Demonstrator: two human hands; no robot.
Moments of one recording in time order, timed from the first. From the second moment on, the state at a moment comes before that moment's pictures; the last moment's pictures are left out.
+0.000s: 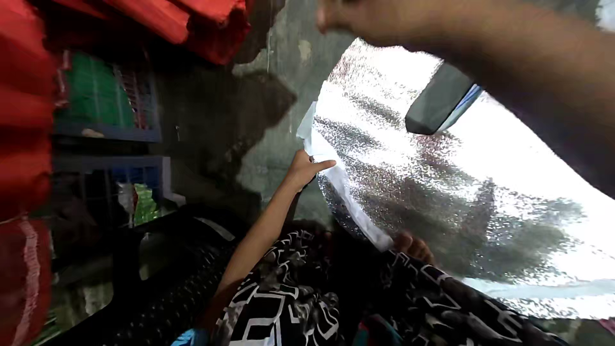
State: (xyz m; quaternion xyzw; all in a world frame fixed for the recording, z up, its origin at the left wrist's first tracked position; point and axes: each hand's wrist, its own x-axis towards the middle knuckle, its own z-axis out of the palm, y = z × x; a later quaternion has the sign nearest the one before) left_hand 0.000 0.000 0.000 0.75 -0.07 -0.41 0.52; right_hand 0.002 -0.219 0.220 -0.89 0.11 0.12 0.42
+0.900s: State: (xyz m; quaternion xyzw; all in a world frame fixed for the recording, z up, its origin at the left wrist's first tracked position) left_hand 0.003 -0.002 0.001 0.78 -0.10 -0.43 0.44; right_hand -0.018 -0.193 0.089 -0.94 -0.10 0.25 0.21
